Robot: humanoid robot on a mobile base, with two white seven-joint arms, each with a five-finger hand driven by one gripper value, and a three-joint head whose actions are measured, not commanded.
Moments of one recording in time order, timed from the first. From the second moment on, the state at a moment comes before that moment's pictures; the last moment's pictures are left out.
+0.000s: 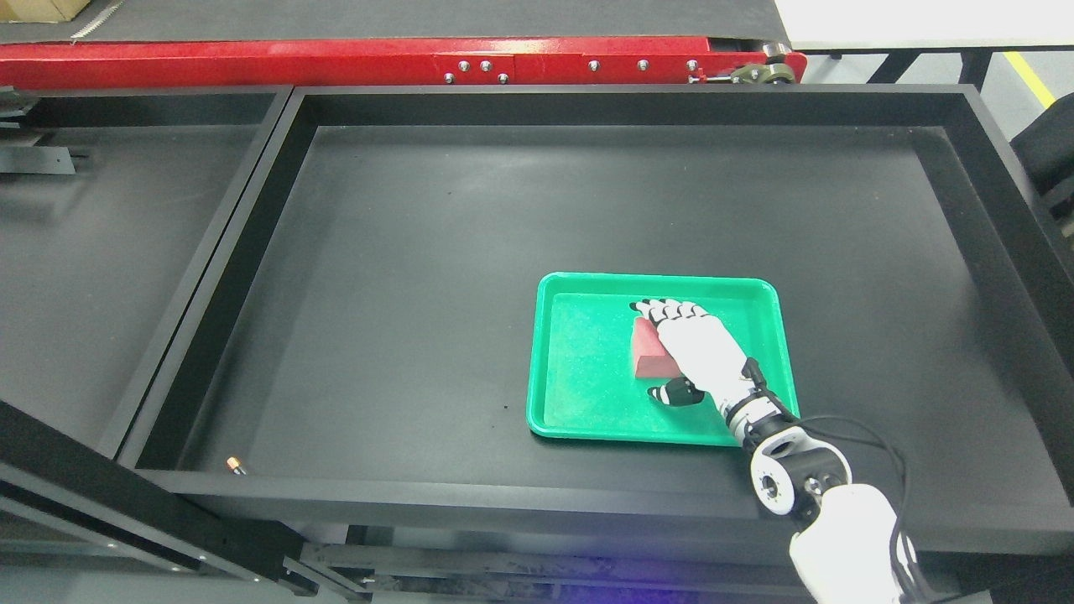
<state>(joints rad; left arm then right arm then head) 0.00 0.00 -0.08 0.00 0.13 0.01 0.18 -0.14 -0.07 0.29 -1.39 1.16 -0.15 0.15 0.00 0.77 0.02</state>
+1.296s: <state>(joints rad) 0.00 0.00 -0.08 0.00 0.13 0.01 0.18 -0.10 -0.07 0.26 -1.40 1.16 -0.25 -0.09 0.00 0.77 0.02</state>
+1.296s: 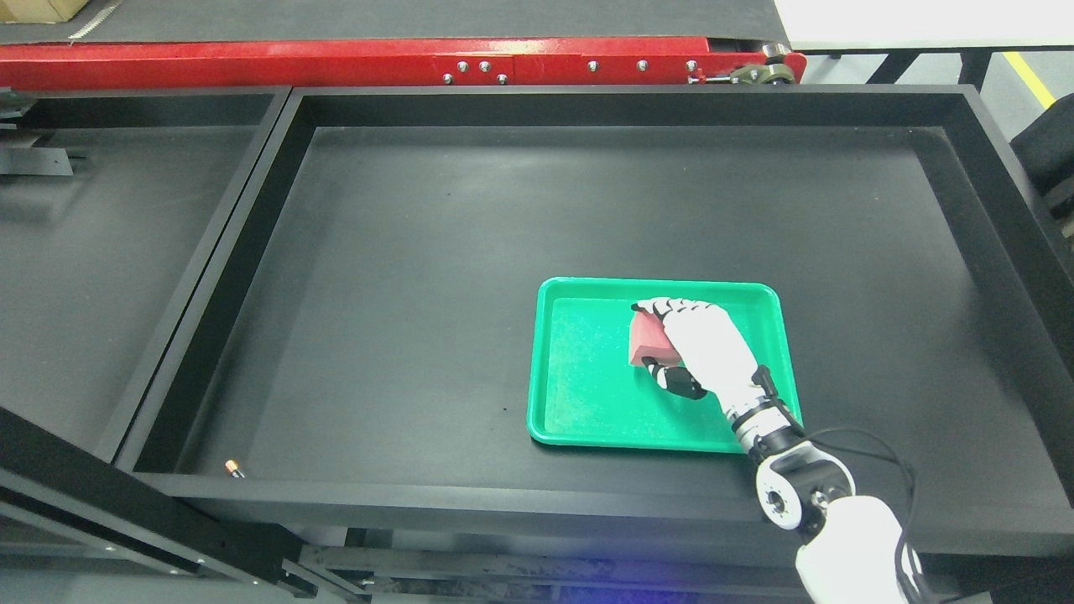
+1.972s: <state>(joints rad) 0.00 0.00 -0.08 0.00 0.13 0.01 0.18 -0.01 -0.08 0.21 -1.53 1.11 -0.31 -0.42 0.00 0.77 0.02</state>
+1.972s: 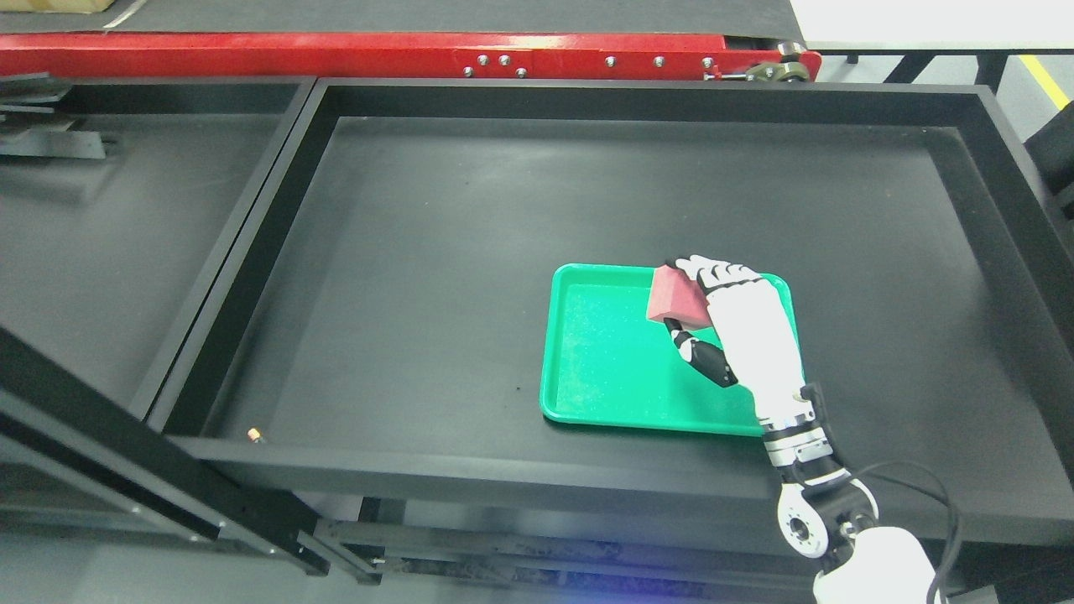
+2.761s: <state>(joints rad) 0.00 0.00 -0.08 0.00 0.13 0.01 0.18 0.04 -0.07 0.16 -1.60 1.00 -0.28 -0.68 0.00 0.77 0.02</state>
